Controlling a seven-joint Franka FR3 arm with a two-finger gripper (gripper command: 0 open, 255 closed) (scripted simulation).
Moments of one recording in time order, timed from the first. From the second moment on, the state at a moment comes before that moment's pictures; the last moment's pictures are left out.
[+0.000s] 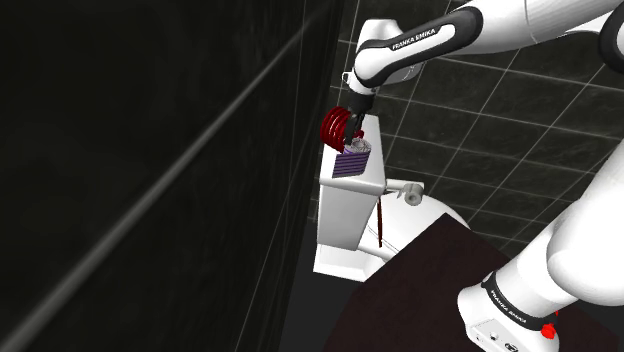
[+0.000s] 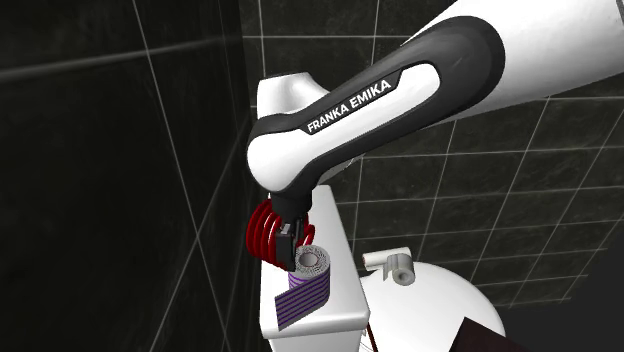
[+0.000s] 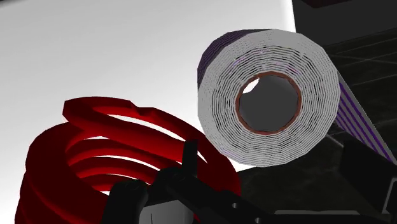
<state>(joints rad) 0.02 0.18 -0.05 -2.01 0.03 2.15 -0.53</state>
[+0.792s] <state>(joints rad) 0.02 0.21 -0.05 -2.04 0.03 2.21 -0.53</state>
